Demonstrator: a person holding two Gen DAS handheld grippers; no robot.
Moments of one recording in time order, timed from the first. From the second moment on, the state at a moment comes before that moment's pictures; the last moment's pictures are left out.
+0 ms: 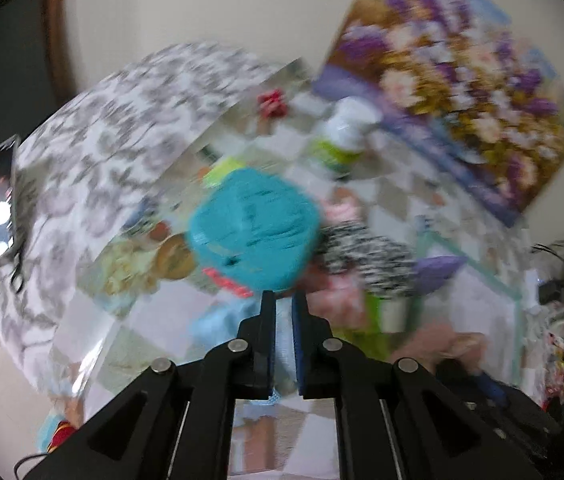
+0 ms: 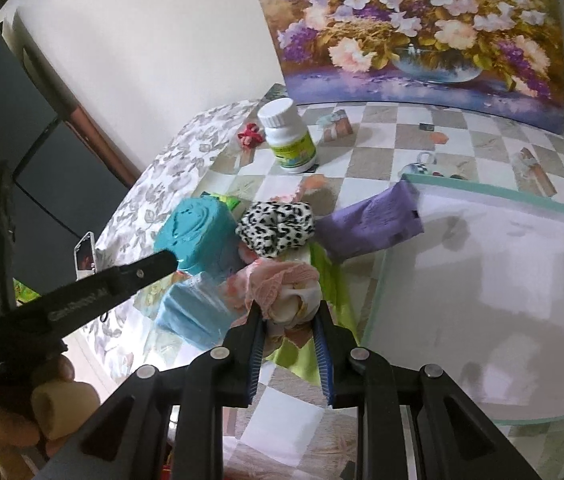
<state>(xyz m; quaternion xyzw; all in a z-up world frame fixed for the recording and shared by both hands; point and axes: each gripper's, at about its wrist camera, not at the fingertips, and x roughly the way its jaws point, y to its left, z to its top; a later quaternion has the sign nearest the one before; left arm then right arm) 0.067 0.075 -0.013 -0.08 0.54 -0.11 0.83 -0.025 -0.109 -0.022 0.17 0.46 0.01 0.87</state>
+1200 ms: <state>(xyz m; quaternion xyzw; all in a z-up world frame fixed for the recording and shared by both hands) 0.076 0.096 -0.065 -0.06 0.61 -0.02 0.79 -0.019 -0.115 -0.039 0.17 0.49 -0.02 0.86</state>
